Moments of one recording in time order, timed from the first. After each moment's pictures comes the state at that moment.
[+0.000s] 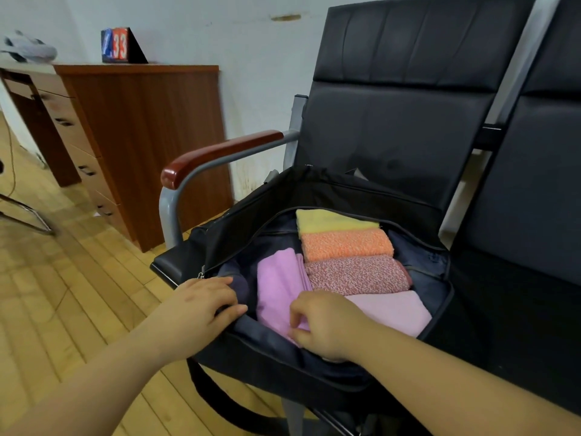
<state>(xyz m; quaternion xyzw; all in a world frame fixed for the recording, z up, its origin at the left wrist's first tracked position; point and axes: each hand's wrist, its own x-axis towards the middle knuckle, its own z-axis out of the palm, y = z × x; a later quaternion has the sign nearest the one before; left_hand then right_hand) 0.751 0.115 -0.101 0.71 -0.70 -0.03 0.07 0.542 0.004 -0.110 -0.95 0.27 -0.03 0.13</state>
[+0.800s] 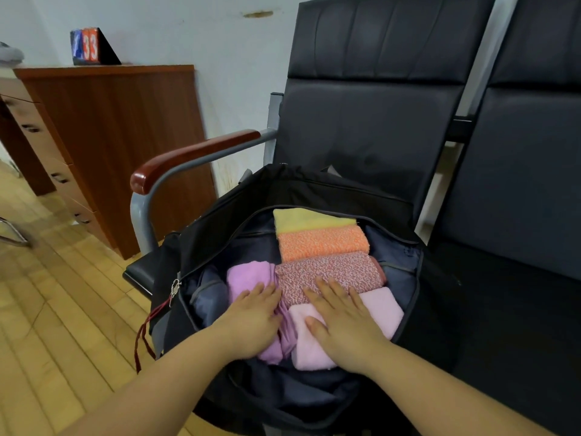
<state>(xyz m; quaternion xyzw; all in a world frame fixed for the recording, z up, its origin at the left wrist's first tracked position) 0.659 0.040 -0.126 0.75 -0.65 -0.12 -0.03 0.489 -0.024 -0.150 -0.91 0.39 -0.01 0.14</state>
